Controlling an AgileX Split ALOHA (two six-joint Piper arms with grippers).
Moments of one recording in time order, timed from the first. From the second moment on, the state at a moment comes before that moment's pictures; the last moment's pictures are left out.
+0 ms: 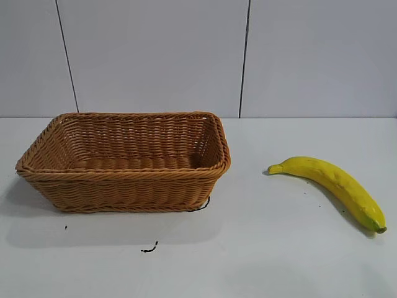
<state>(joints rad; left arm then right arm) -0.04 -0.01 -0.50 -0.02 1.07 0.03 -0.01 0.00 -0.50 0.03 1.03 -0.03</state>
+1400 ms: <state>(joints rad) -0.04 -0.01 -0.50 -0.02 1.07 0.03 -0.01 1.36 -1.24 0.06 1.09 -0.14</state>
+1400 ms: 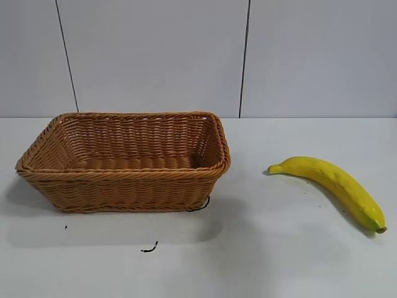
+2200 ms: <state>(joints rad) -0.04 -0.01 -0.50 -0.02 1.07 0.03 -0.01 1.87 -1.32 0.13 0.89 -0.29</state>
